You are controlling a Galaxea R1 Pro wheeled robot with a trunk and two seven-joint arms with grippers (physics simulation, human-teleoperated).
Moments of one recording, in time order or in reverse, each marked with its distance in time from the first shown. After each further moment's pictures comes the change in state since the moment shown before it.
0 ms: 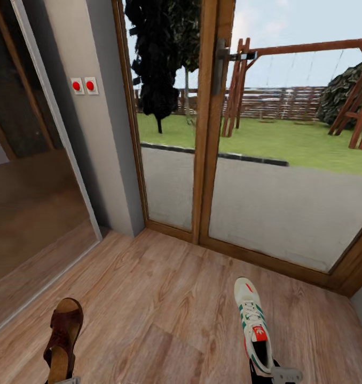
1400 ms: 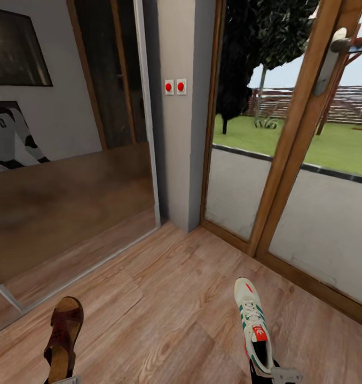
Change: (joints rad) left arm 0.002 0.001 -0.002 -0.010 -0.001 -0.008 -0.003; right arm 0.000 0.000 0.000 0.002 0.000 0.000 0.000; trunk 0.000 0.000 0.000
